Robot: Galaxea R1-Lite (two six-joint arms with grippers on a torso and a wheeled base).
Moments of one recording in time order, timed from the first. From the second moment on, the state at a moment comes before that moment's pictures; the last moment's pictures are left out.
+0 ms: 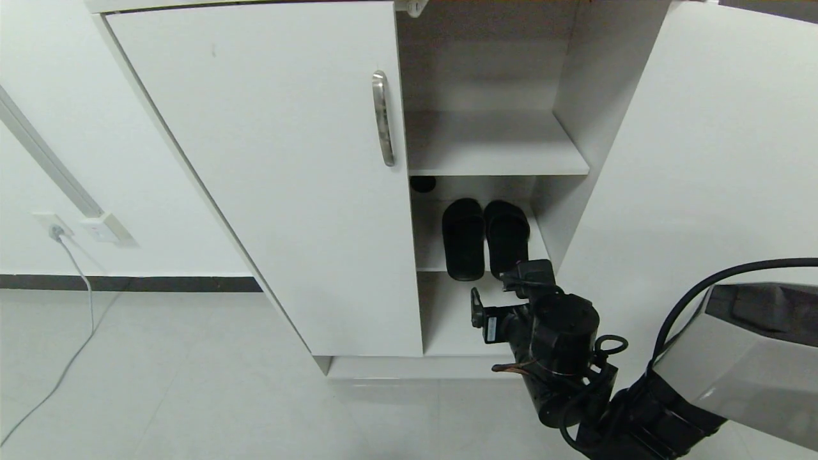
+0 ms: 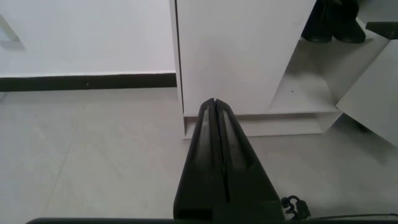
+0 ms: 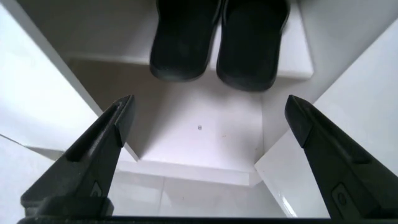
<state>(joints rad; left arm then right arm) 0.00 0.00 0.00 0.00 -0.01 0.00 0.80 2.15 -0.78 -1.36 -0.69 0.02</state>
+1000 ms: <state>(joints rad) 0.00 0.00 0.00 0.00 -0.01 0.00 0.80 2.15 -0.74 -1.36 -0.69 0.02</state>
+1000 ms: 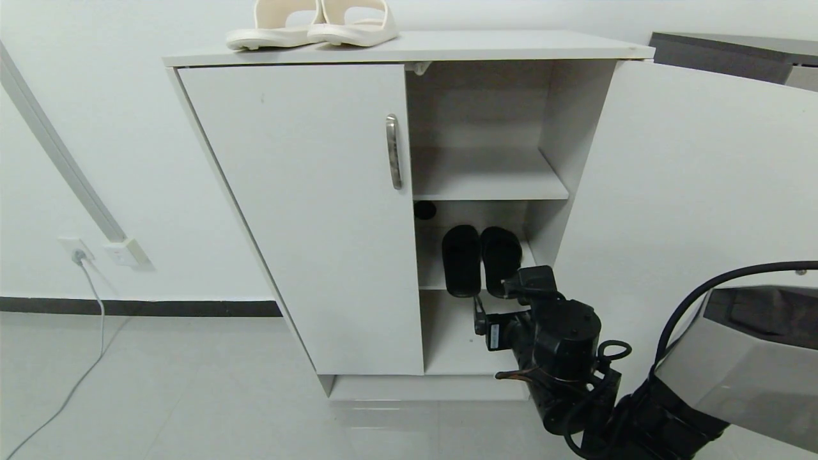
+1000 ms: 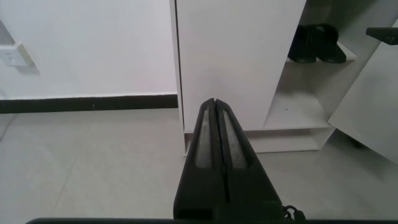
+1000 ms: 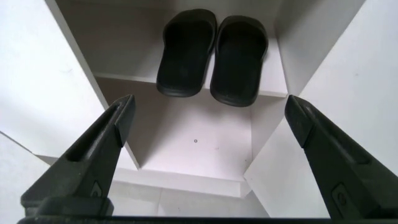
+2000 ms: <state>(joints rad) 0.00 0.00 0.00 0.00 -0.01 0.00 0.80 2.15 -0.71 -1.42 -0.69 -0.01</state>
